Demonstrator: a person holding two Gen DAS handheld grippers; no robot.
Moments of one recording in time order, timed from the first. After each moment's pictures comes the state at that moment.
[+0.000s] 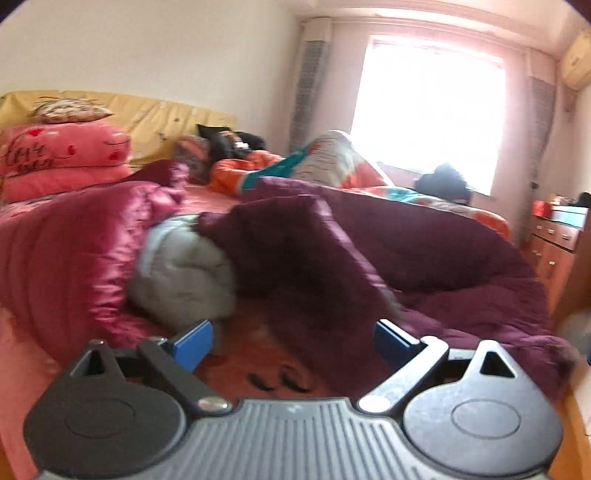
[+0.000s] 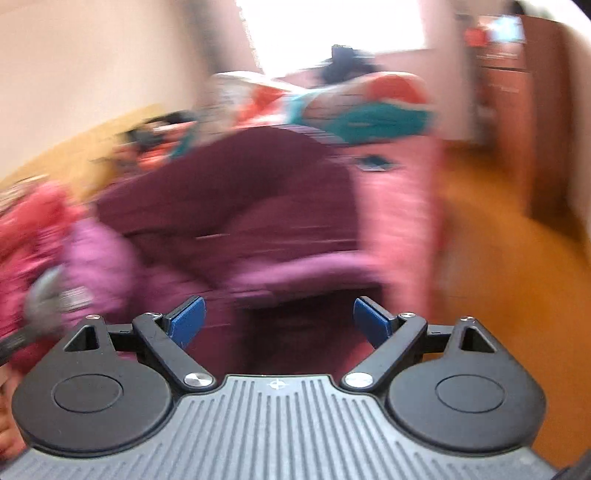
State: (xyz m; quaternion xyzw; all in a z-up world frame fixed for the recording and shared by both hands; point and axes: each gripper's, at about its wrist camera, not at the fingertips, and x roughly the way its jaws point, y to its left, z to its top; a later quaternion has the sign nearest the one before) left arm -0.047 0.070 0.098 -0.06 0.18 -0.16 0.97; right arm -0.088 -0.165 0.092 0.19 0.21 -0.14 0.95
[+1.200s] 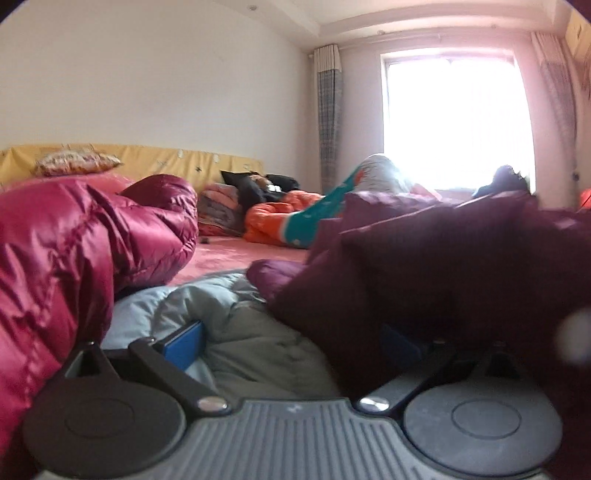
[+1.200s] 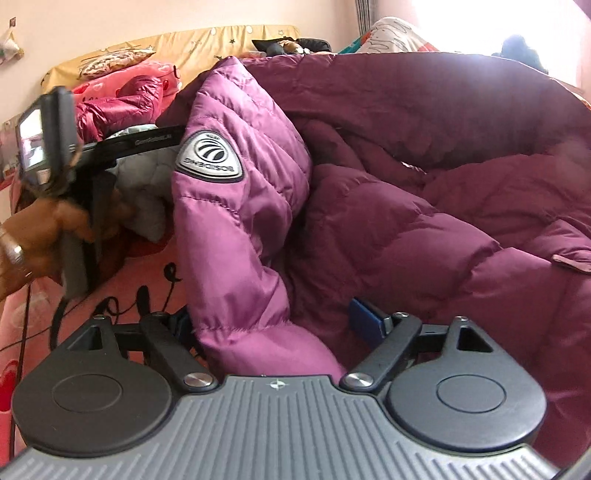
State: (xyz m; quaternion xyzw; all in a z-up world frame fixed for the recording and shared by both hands) left arm 0.153 0.086 0.055 0.02 0.08 -0.10 0.99; right arm 0.077 -0.021 0.011 0.04 0.29 0.01 0.95
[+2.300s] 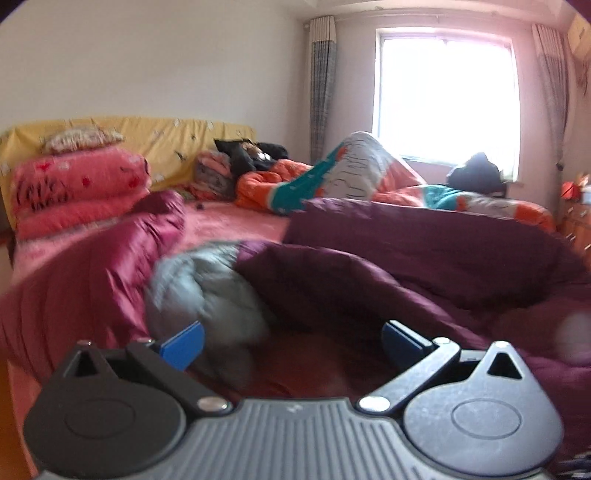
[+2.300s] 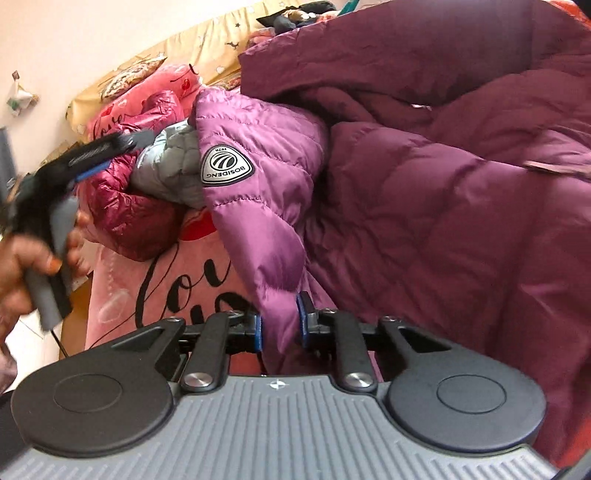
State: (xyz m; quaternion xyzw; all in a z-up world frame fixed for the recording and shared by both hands) left arm 0.002 0.097 0.133 -0.01 0.17 -0.13 0.98; right arm -0.039 -0.056 0.043 0.17 0.34 0.09 0.92
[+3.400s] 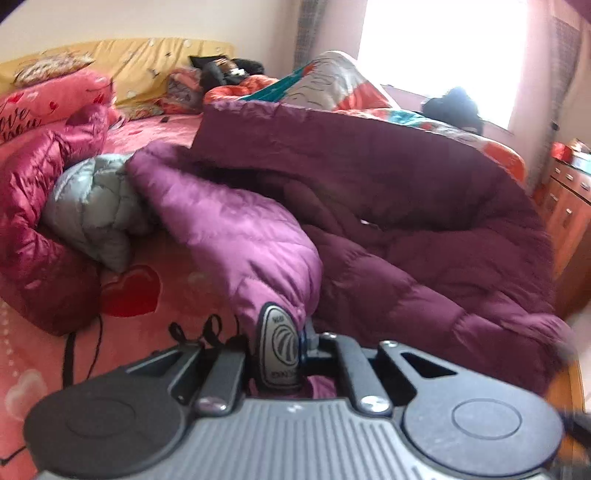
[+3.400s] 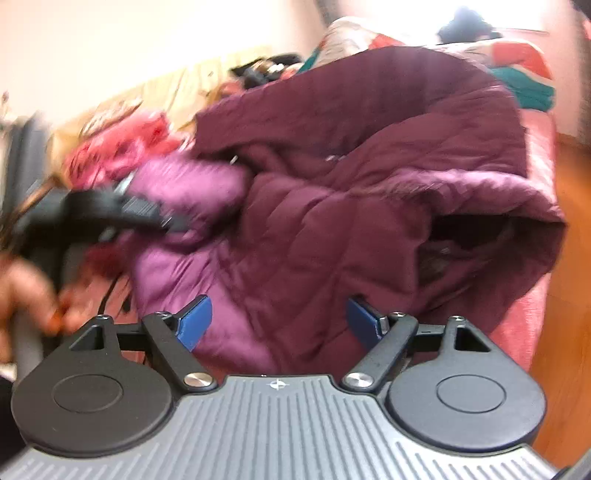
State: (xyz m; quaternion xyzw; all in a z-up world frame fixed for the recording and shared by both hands) left arm -0.035 -0.028 0.114 -0.01 0.31 -0.15 0.94; right arm -0.118 -0.128 0.057 0.16 0.26 0.02 0.95
